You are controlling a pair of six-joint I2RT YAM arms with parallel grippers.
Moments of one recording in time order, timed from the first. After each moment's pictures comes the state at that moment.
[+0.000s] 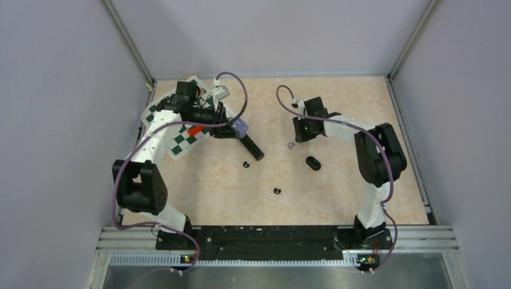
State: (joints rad) left arm -0.13 1.59 1.38 -0.84 1.11 0.45; right arm 0.38 1.91 1.22 -0.28 -0.16 0.00
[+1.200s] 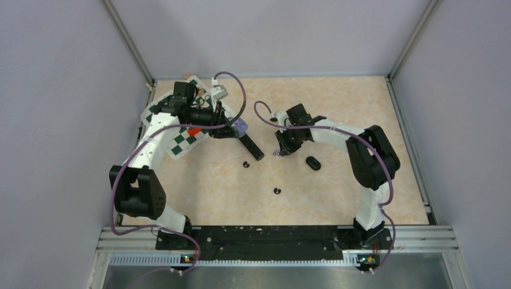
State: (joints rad) left arm -0.13 1.54 1.36 -0.81 1.11 0.45; right arm 0.54 1.91 1.25 -0.41 -0.34 -0.11
